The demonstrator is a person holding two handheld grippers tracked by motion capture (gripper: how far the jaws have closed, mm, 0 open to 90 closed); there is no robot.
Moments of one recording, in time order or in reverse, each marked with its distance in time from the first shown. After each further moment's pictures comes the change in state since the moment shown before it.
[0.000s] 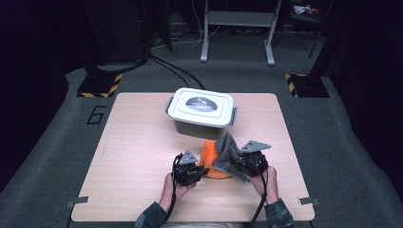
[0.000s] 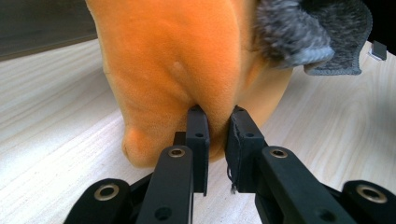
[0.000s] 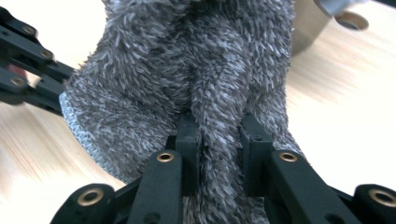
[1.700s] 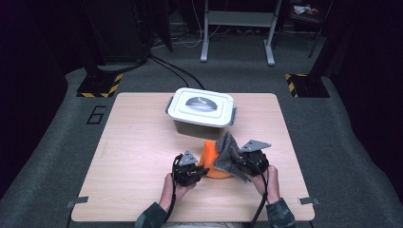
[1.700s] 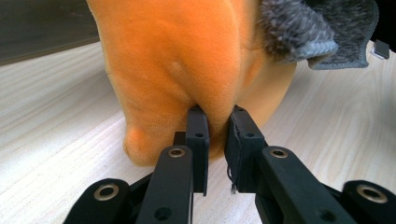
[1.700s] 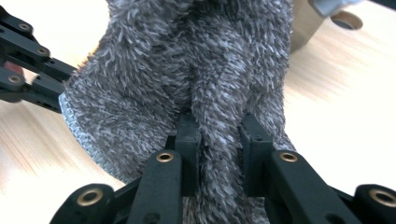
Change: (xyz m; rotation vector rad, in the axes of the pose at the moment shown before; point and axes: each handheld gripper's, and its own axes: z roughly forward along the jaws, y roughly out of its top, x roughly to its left) left arm 0.000 -0.002 0.000 -0.013 0.011 0.014; right arm -0.001 0.004 -0.003 0.016 -0.010 -0.014
